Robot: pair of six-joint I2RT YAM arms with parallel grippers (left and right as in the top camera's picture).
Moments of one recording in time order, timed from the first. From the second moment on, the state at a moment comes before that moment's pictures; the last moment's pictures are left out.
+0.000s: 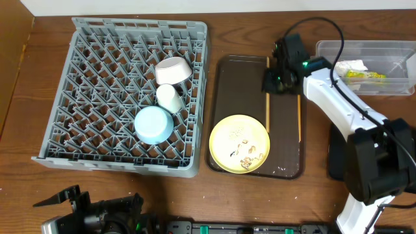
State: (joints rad) left arm 0.18 0.01 0.11 0.59 -1.57 0.30; right arm 0.36 1.94 1.50 -0.66 -0.19 0.47
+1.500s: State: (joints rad) left arm 0.18 0.01 0.11 0.59 -1.57 0.30; right arm 0.74 2.02 1.55 -0.16 -0.06 0.93
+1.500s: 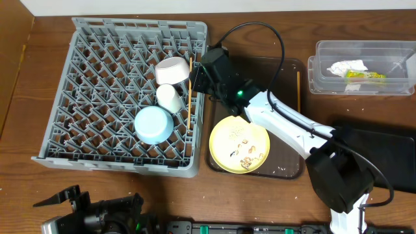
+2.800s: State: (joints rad) left arm 0.18 0.01 0.11 0.59 -1.57 0.30; right arm 0.64 2.19 1.72 -0.14 -0.05 0.57
